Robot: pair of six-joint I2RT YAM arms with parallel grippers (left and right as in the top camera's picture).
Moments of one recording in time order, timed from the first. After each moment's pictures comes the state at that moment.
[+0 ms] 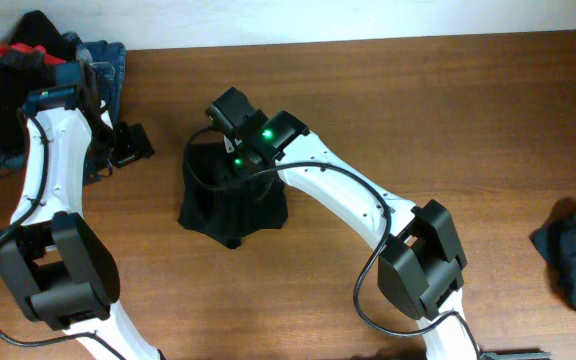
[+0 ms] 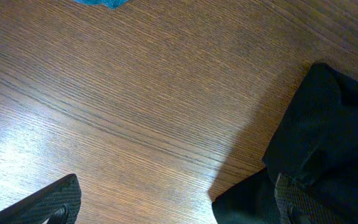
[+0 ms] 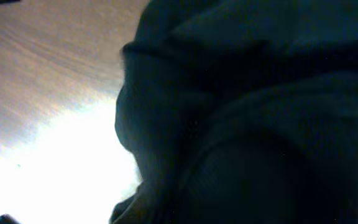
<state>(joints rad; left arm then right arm) 0.17 2.00 1.75 -1.18 -0.02 -0.26 0.74 2.15 1.95 -0.93 -0.21 0.49</state>
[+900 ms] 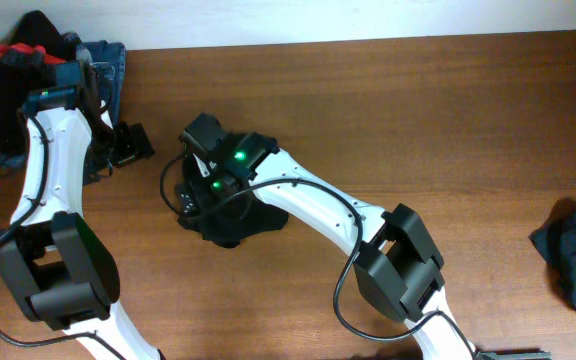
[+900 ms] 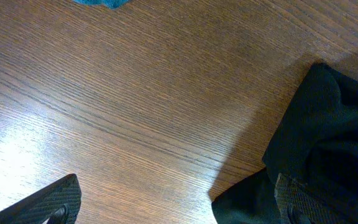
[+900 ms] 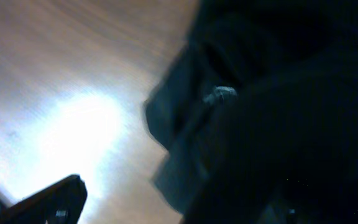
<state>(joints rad) 0.17 2.00 1.75 -1.18 -0.02 -0.26 0.83 2.22 1.97 -0.91 -0.22 0.39</state>
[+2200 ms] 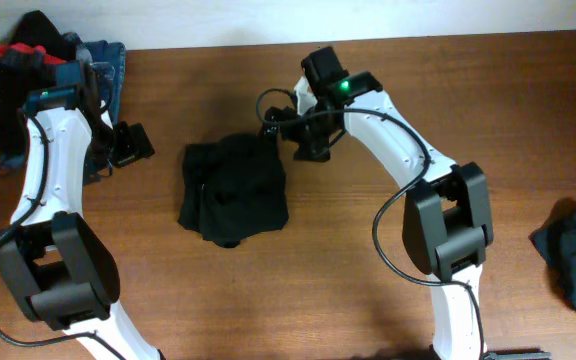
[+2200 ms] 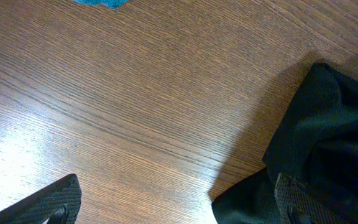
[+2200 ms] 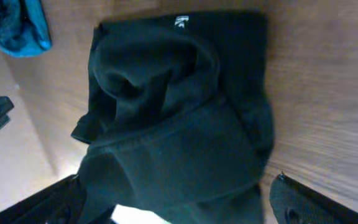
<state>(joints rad) 0.17 2.00 1.75 -1.18 -0.02 -0.26 0.38 2.23 1.89 -0.90 -0.63 0.56</state>
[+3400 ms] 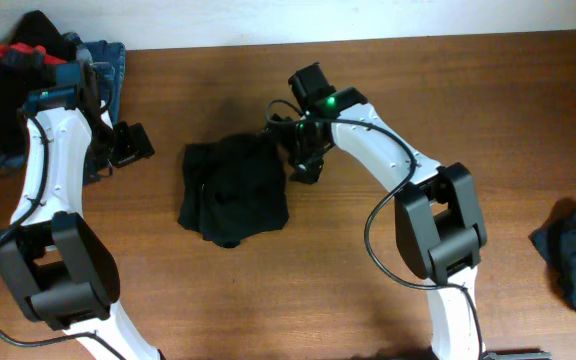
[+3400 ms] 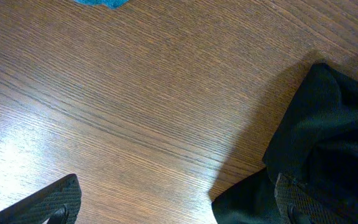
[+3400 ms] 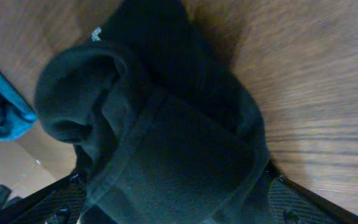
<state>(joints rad) 0.17 2.00 1.75 -1.18 -0.02 -0.26 0.44 2.23 1.82 -0.85 -0.51 1.05</state>
